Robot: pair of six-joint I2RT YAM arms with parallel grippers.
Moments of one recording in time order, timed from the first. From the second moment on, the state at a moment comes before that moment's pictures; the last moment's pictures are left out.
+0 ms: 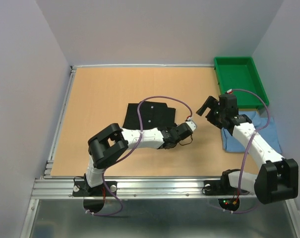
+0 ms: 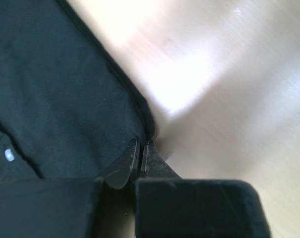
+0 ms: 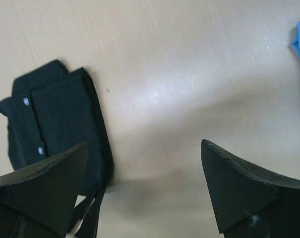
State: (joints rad) left arm -1.16 1.93 1.26 -0.31 -0.46 -0.06; right arm 0.19 1.16 0.81 -0.40 0.04 0.70
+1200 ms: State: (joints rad) left arm -1.10 1.78 1.22 -0.33 -0.39 -0.26; right arm 0.39 1.93 0.77 0.62 -0.59 1.15
